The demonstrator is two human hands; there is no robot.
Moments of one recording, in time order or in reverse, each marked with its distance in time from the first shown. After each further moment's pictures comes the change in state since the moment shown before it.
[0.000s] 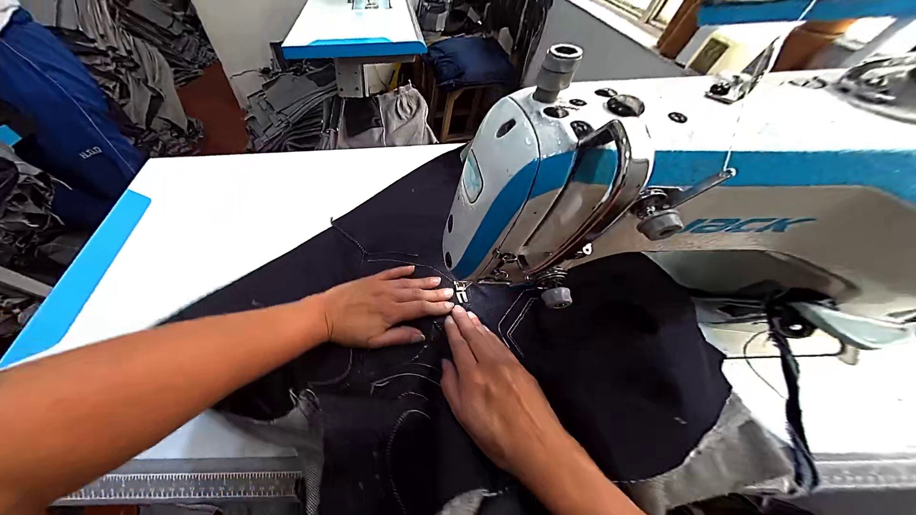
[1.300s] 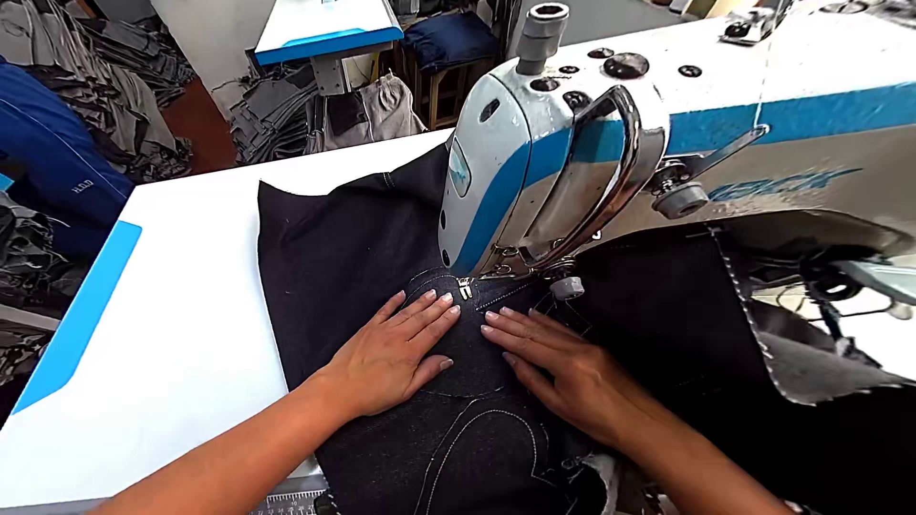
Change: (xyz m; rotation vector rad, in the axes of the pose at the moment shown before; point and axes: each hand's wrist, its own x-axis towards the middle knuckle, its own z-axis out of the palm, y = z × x) left_hand 0.000 0.070 0.021 0.123 0.083 -0.342; right_hand -0.019 0.079 -0.010 0.234 0.101 -0.191
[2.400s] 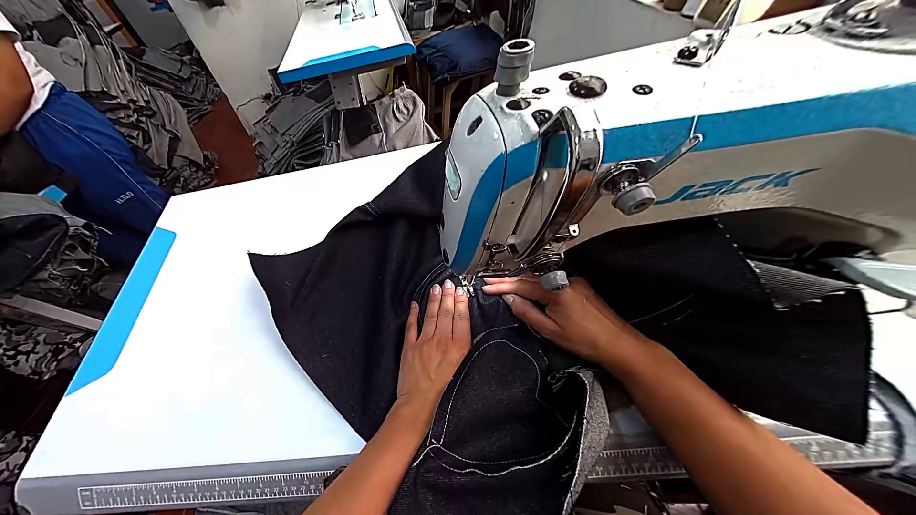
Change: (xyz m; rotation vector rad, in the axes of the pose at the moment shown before) left_hand 0.038 0.065 0.042 0.361 0.302 -0.442; right_hand 0.047 0.045 -0.004 0.108 0.019 -0.032
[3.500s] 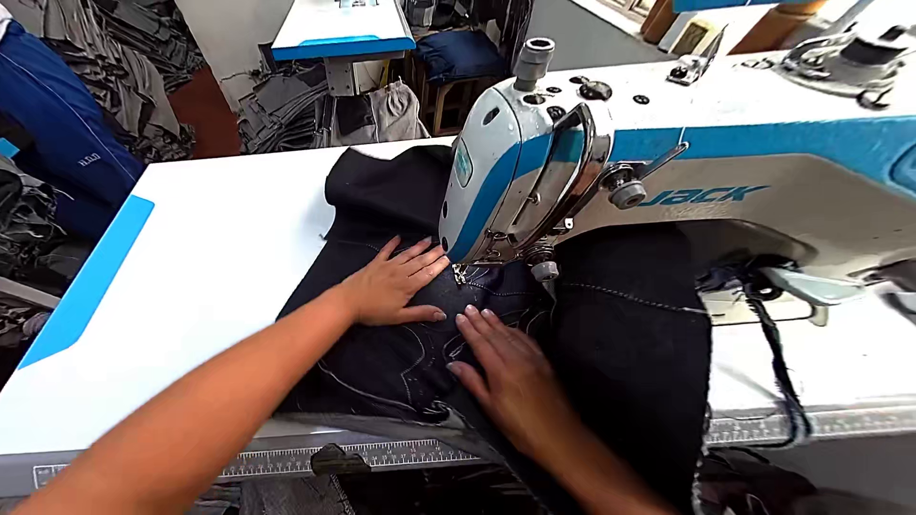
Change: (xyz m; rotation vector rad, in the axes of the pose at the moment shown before) left_hand 0.063 -0.111 0.005 -0.426 -0.372 0.505; right_hand -0.045 -0.109 0.036 -0.299 -0.033 0.239
